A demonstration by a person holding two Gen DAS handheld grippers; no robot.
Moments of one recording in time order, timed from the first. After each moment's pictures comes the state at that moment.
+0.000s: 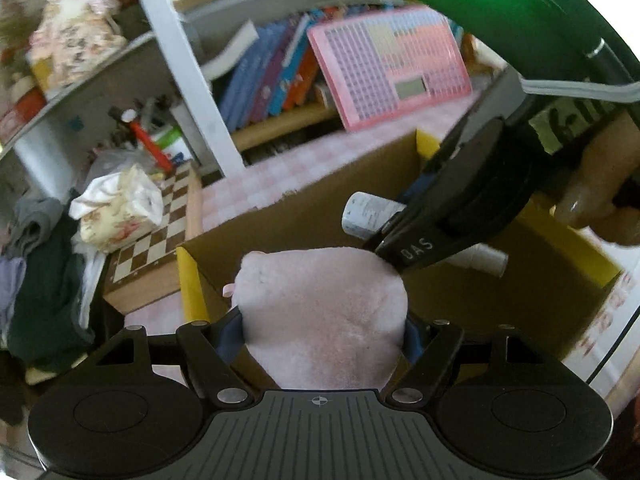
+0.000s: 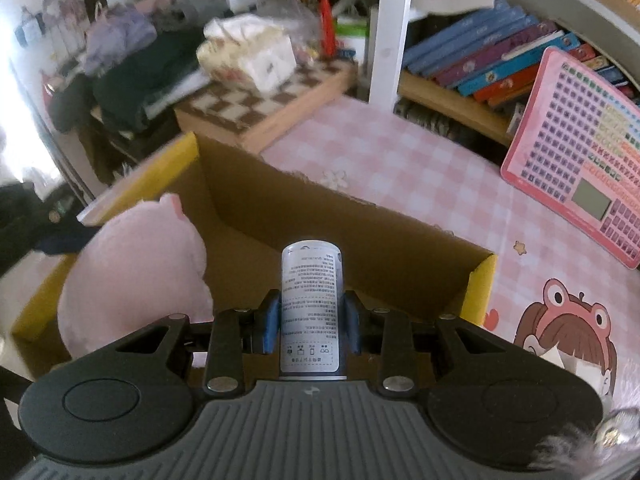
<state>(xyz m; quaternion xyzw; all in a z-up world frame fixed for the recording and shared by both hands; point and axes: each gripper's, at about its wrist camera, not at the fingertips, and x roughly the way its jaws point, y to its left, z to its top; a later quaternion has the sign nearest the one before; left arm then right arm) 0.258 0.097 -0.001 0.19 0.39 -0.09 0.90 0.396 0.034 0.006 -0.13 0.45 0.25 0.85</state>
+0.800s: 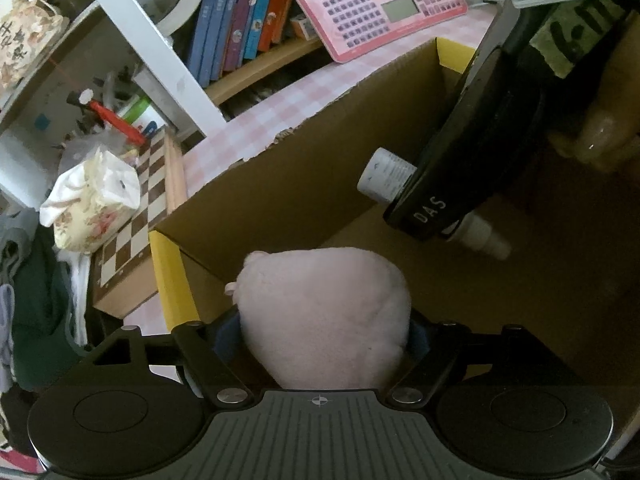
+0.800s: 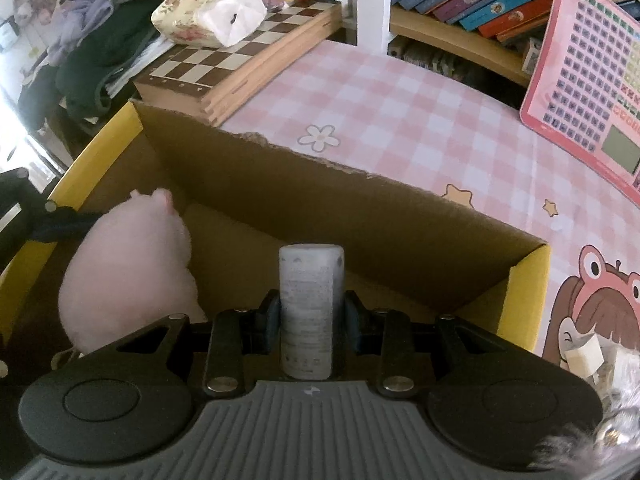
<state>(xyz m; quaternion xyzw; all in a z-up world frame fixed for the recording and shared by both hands) 0.302 0.098 -0.034 0.26 0.45 -0.10 0.85 0.442 0.034 -0.030 -0.09 0.51 0.24 0.82</state>
